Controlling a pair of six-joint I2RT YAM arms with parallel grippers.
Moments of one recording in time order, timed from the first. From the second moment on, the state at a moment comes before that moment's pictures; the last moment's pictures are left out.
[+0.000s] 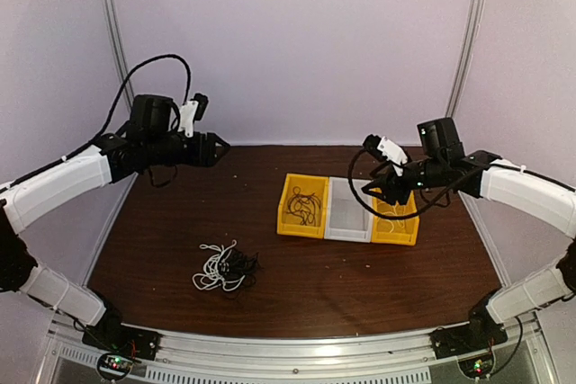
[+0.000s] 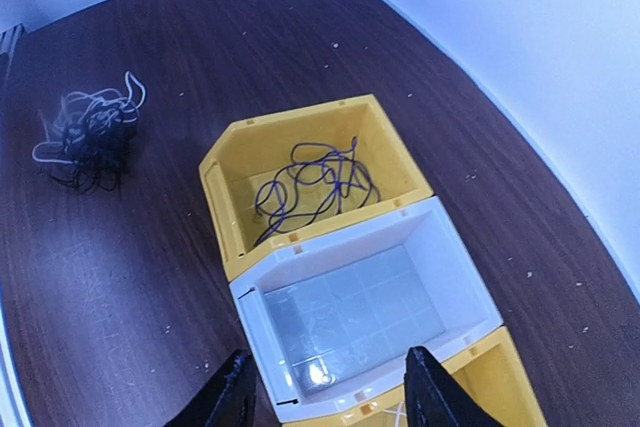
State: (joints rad) left arm -0.50 1.36 1.17 -0.23 0.11 -0.20; right arm 0.47 1.31 1.05 -0.35 -0.38 -0.44
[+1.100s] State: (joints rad) left arm -0.90 1.60 1.19 -0.84 -0.14 -0.26; right arm 0.45 1.33 0.91 -0.27 -0.44 -0.58
